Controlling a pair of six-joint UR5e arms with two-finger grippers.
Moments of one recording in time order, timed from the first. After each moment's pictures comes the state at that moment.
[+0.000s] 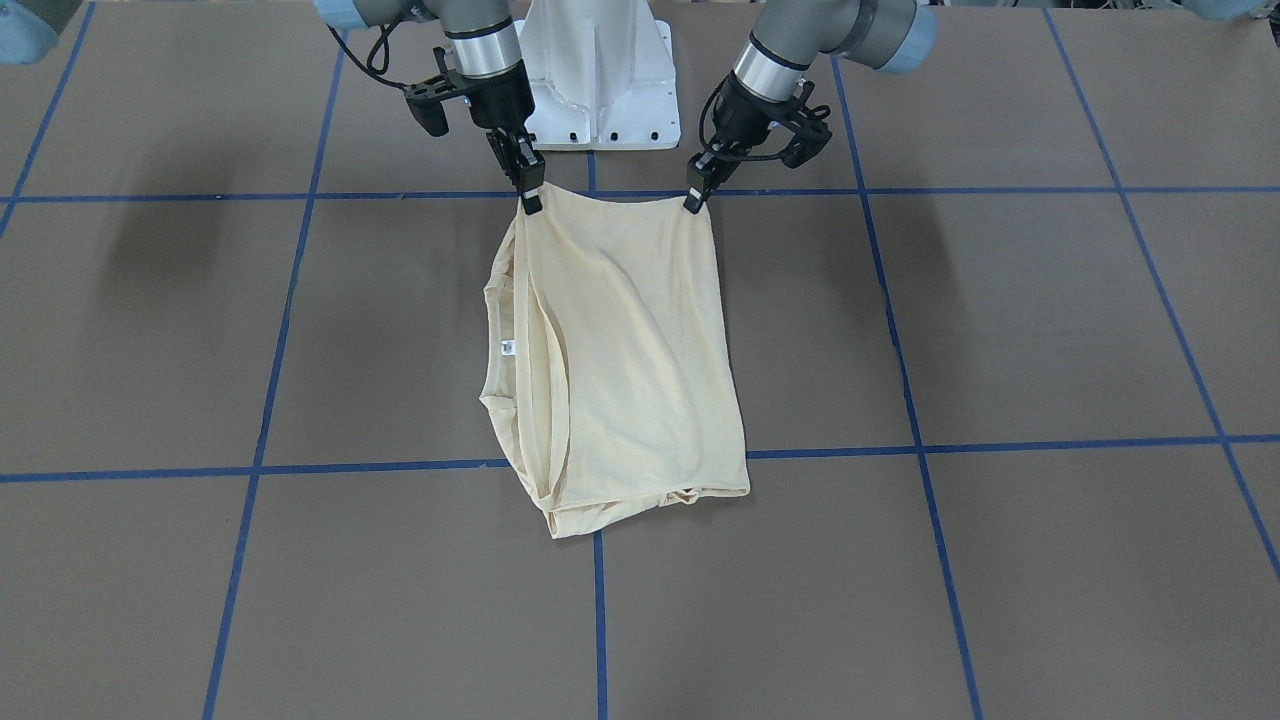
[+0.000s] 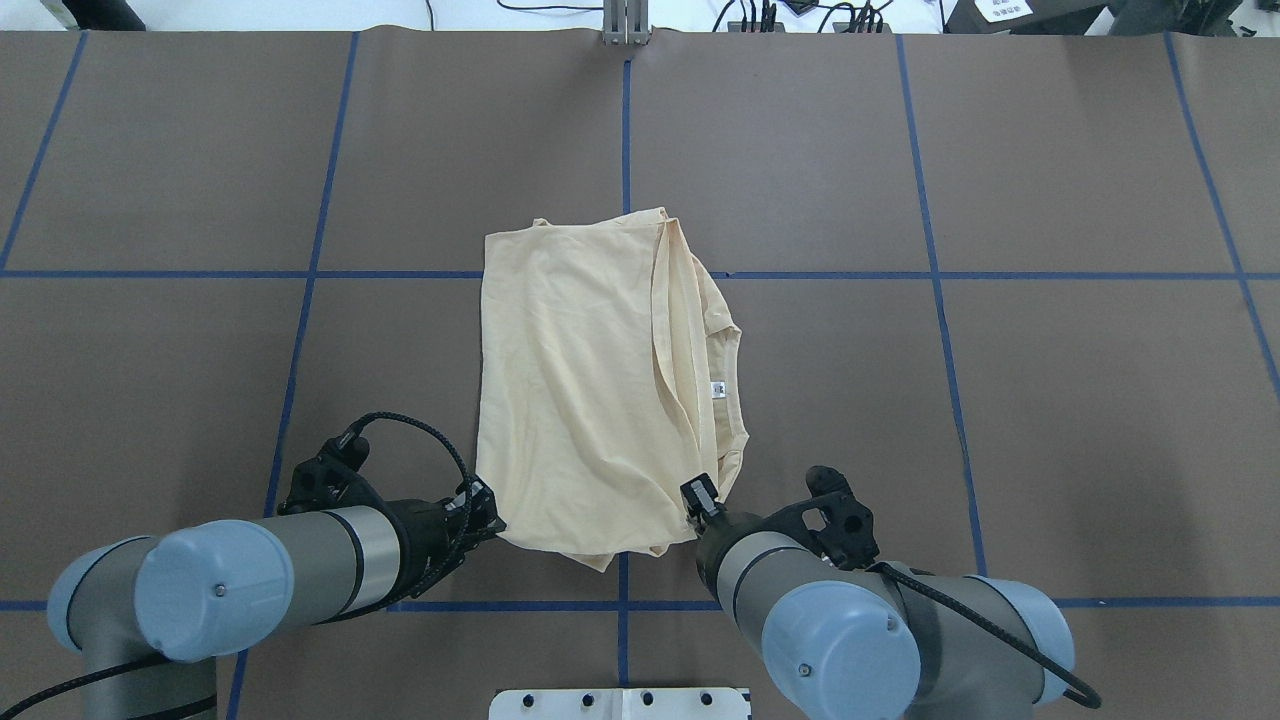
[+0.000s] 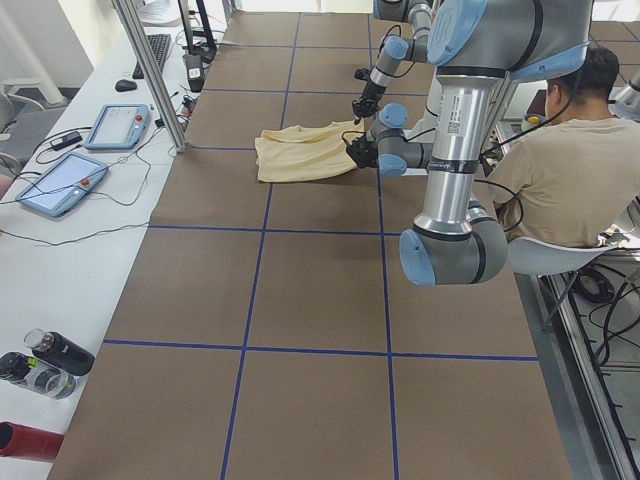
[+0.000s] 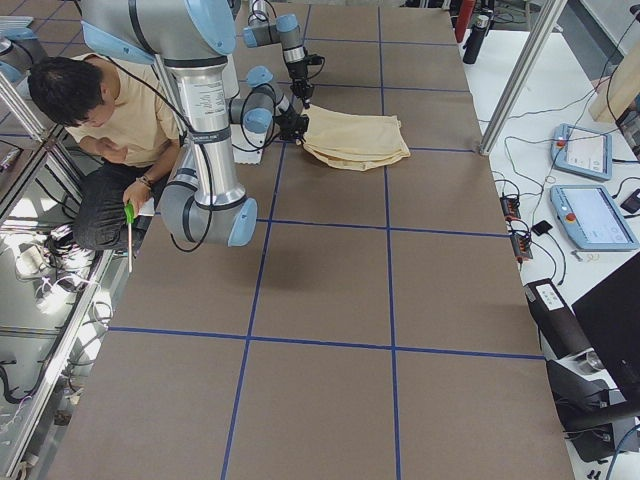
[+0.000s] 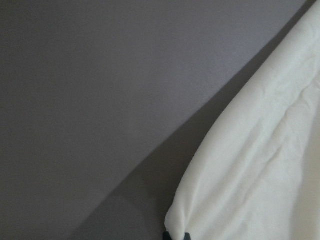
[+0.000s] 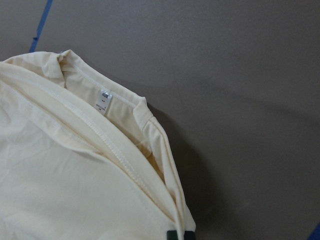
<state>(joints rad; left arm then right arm) -0.22 -1.79 -2.02 -2.11 -1.52 -2.26 0.11 -1.19 2.04 -1.45 1.27 2.54</state>
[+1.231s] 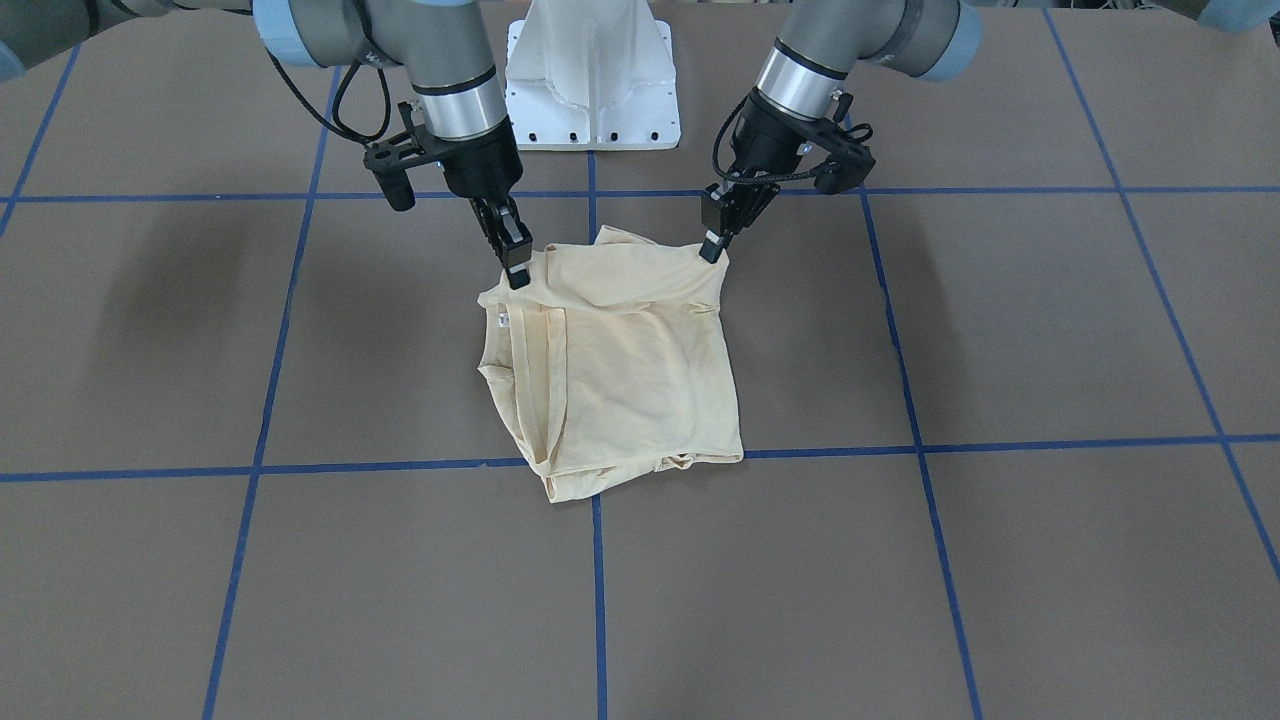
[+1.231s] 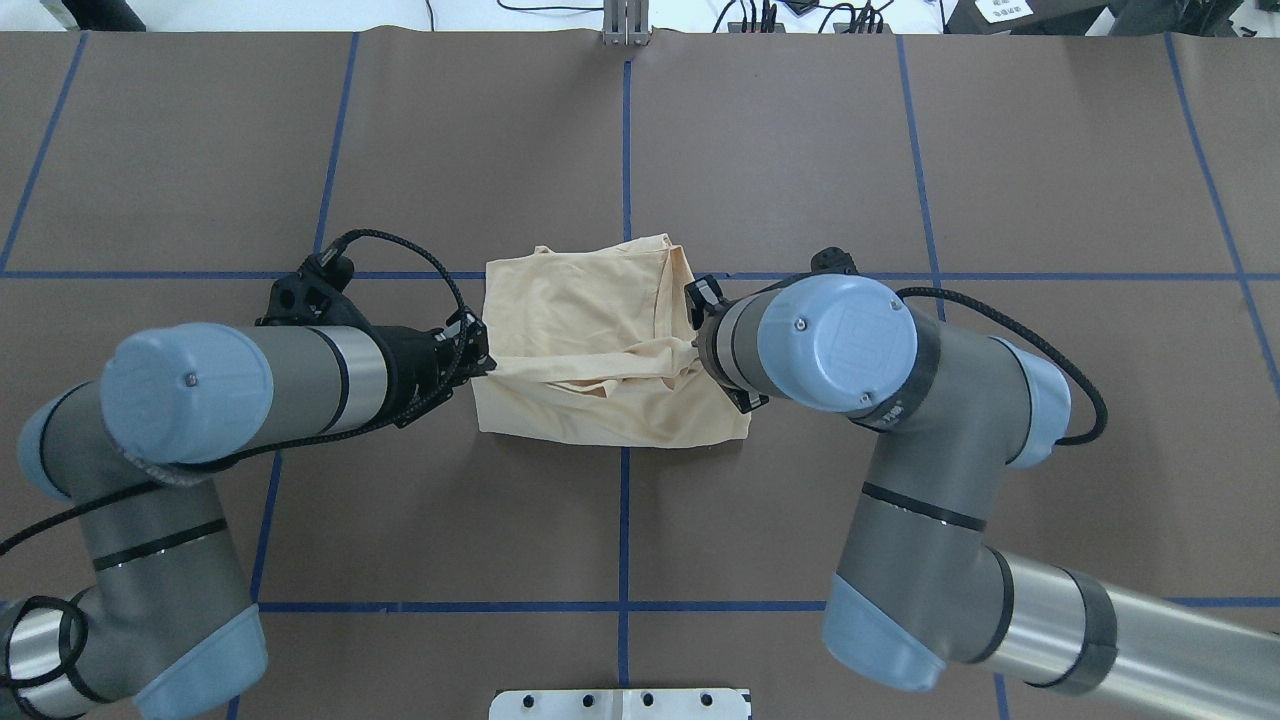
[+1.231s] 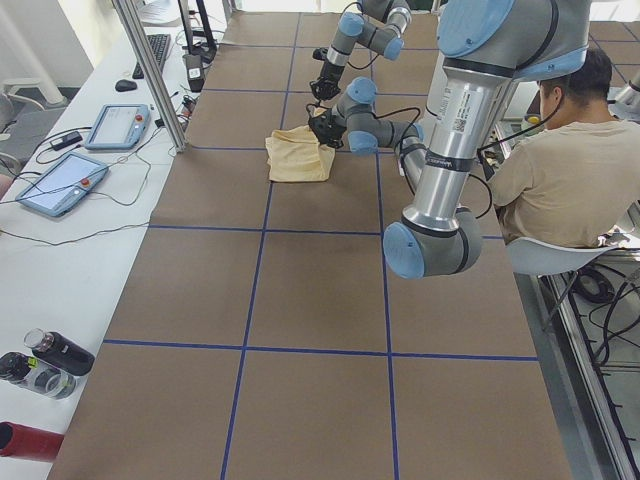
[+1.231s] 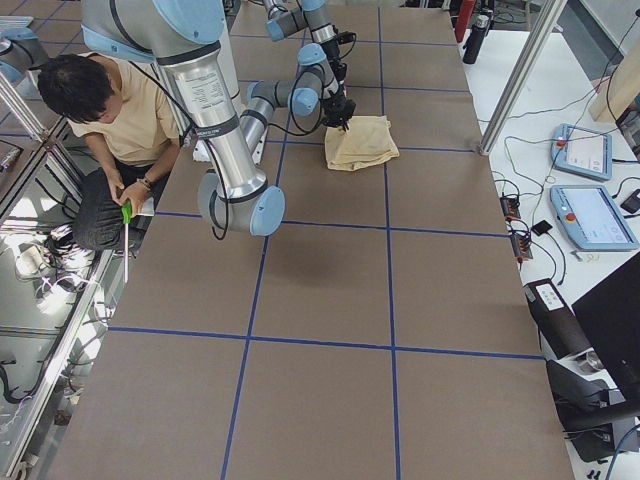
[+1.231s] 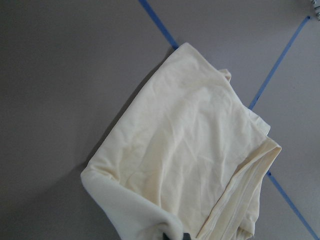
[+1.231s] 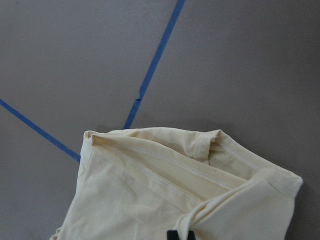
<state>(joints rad) -0.49 -1.93 -1.97 -2.02 -1.62 -2.03 0.48 -1.00 1.88 -1.47 1.59 2.38</state>
